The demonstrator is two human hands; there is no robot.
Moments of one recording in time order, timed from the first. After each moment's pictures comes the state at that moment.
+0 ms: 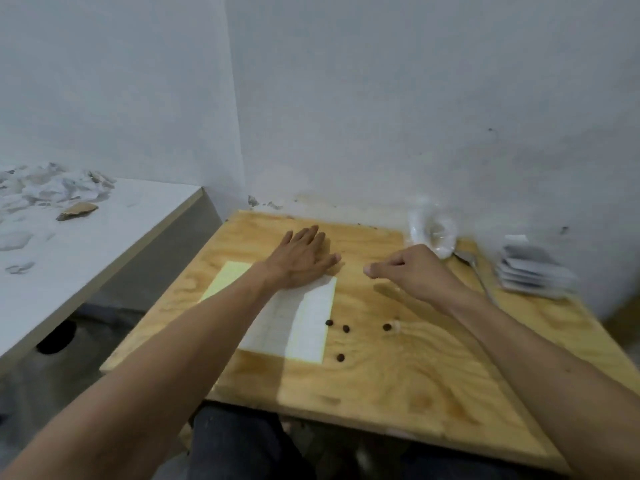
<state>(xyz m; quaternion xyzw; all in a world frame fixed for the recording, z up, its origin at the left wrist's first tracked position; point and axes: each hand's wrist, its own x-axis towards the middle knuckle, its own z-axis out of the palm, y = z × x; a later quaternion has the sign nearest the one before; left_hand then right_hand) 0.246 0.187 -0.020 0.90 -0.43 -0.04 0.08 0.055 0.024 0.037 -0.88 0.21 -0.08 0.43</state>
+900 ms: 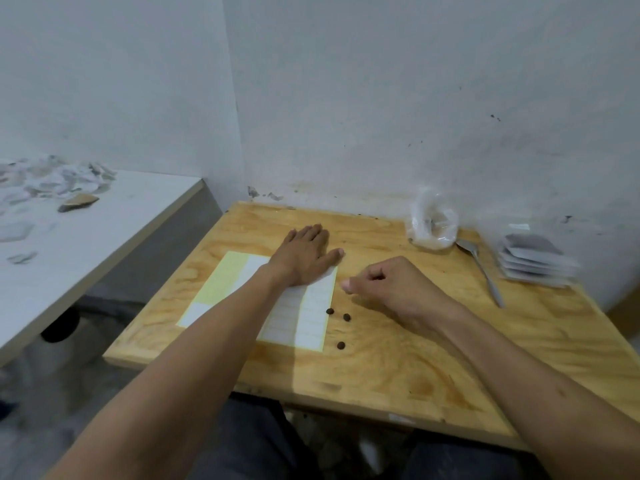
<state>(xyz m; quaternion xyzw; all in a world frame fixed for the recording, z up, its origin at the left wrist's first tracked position) 0.244 0.179 -0.042 0.90 -0.43 -0.02 0.11 0.038 0.060 0.019 -0.83 0.15 -0.02 0.54</state>
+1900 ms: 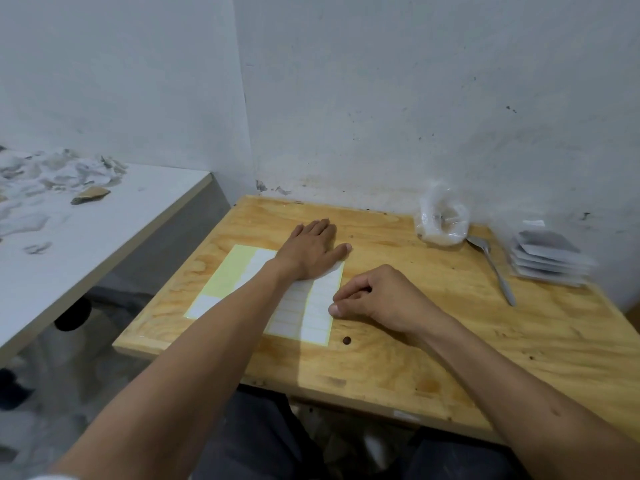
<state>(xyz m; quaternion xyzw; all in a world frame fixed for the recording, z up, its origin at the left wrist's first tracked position) 0.244 0.179 -0.043 0.90 -0.43 -0.01 0.12 0.043 0.080 0.001 -0.86 0.09 0.00 0.50</state>
